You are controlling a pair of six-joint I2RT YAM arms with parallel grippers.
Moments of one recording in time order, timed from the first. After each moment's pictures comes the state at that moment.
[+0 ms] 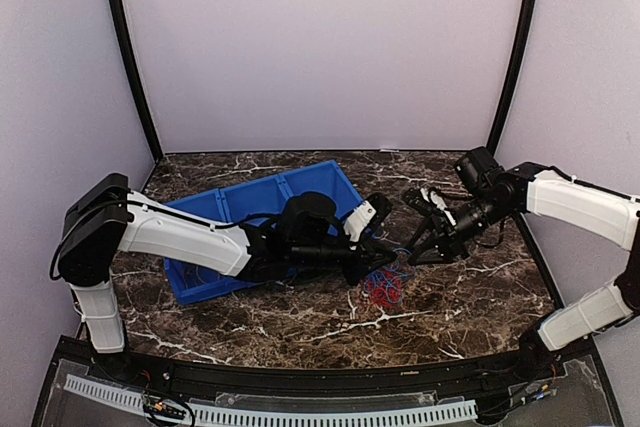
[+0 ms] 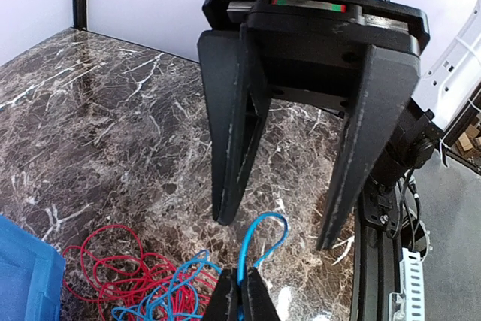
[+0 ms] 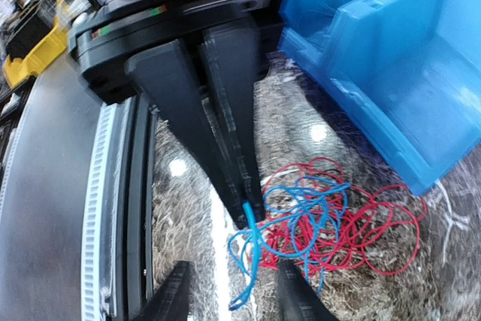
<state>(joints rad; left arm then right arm) -1.11 1.89 1.18 0.38 0.24 -0.18 0.47 1.34 0.97 -0.81 -0.90 -0.69</state>
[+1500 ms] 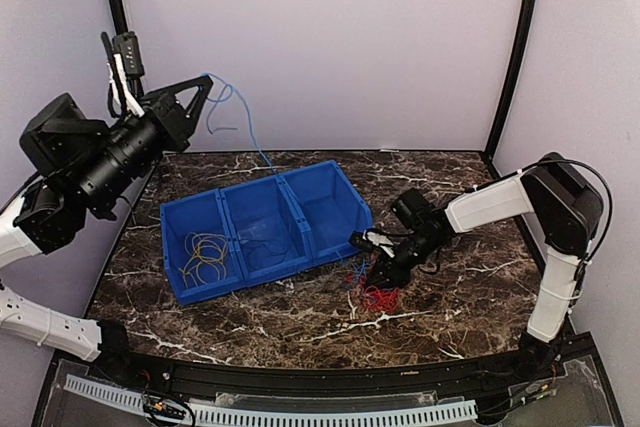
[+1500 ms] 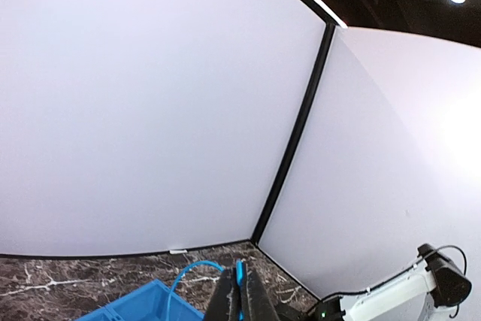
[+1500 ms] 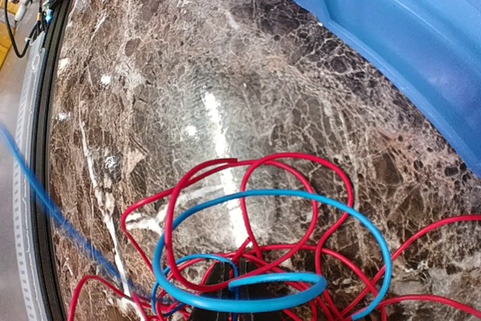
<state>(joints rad) -1.11 0.98 1.10 0.13 -0.50 -0.21 0.64 1.87 0.98 -0.35 -0.74 -0.43</state>
